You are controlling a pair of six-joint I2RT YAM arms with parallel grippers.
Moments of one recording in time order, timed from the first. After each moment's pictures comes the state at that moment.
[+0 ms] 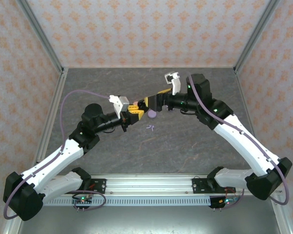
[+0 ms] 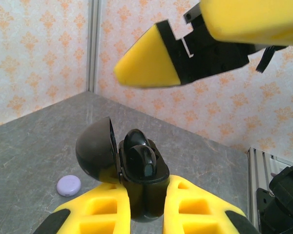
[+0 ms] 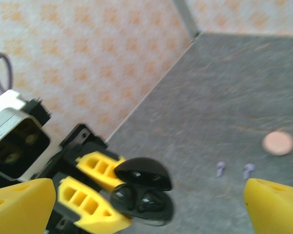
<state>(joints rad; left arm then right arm) -0.53 0.98 0.70 0.22 0.53 -0.15 0.62 1.23 1.31 -0.45 -0.52 0.43</state>
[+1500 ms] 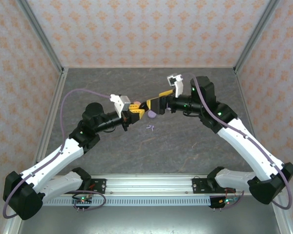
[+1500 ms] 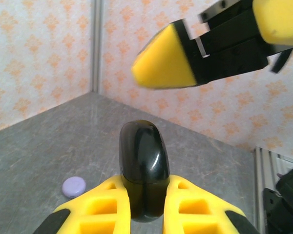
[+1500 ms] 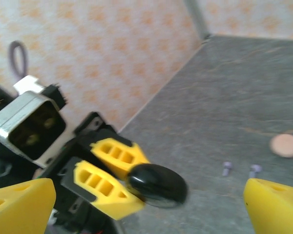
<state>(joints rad) -0.54 0.99 0.73 0.18 0.48 -0.12 0.61 1.14 1.27 -0.46 -0.47 0.40</state>
